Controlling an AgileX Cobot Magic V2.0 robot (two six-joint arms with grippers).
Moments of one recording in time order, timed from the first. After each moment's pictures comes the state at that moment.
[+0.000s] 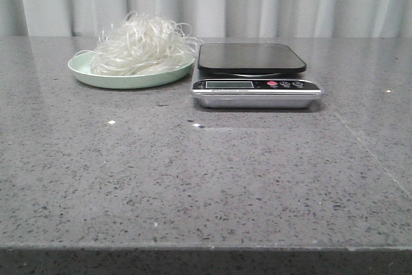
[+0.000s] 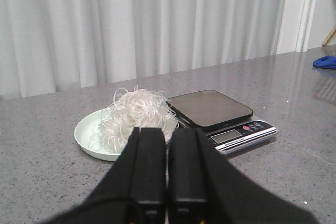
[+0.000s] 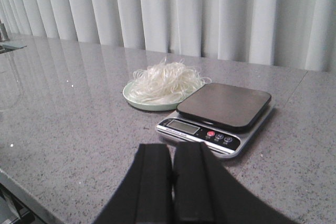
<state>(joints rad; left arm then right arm) -0.50 0.16 -0.36 -0.22 0.27 0.21 0.50 -0.01 -0.33 0.27 0.43 -0.12</state>
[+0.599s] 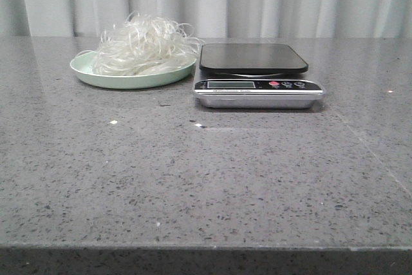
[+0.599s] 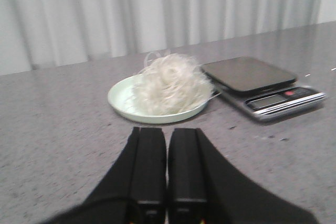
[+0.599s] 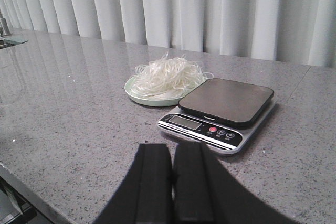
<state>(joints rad) -0.39 0.16 -0.25 -0.15 0.24 0.21 0.50 -0.01 -0.33 0.27 0.44 -0.12</state>
